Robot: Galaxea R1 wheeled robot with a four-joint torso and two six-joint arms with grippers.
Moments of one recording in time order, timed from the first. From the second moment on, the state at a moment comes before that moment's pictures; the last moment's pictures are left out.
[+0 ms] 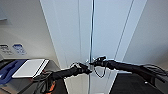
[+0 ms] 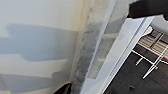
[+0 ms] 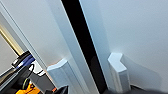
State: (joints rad) left arm 0.37 2.95 -2.13 0.31 0.21 -0.20; right arm -0.27 2.86 -2.00 -0.39 -0.15 0.41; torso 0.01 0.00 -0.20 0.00
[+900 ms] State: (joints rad) left arm 0.41 2.83 -1.93 0.34 0.20 -0.19; right arm -0.30 2.72 -1.77 -0.42 -0.18 0.40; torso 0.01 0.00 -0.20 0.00
